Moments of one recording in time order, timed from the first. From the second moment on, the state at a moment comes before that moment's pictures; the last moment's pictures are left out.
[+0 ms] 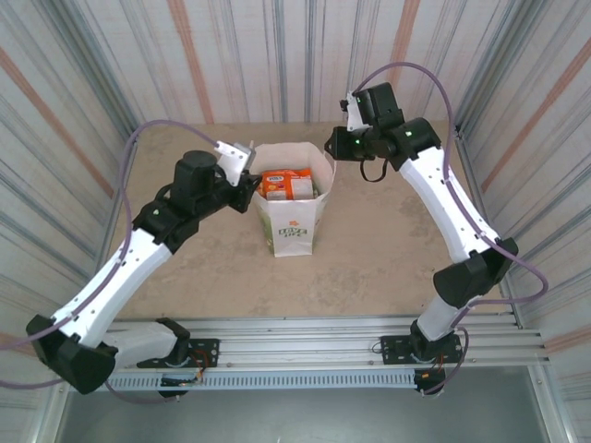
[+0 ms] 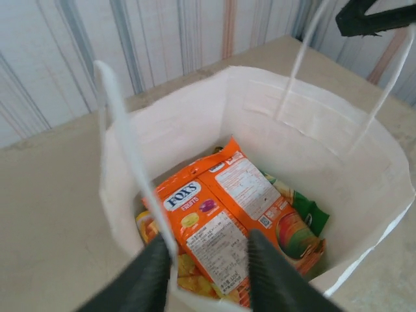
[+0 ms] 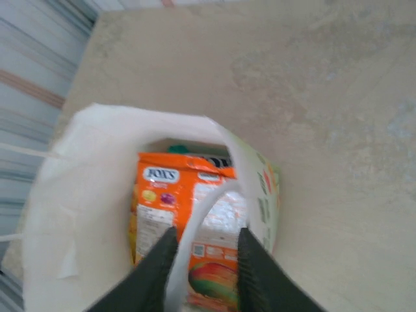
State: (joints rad) left arm -0.56 1.13 1.20 -0.49 0.04 0.02; right arm 0.47 1.66 1.93 -0.99 -0.18 0.39
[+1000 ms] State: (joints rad) left arm -0.28 0.74 0.50 -0.21 -0.28 -0.05; right arm 0.09 0.91 0.67 -0.24 -0.07 0.19
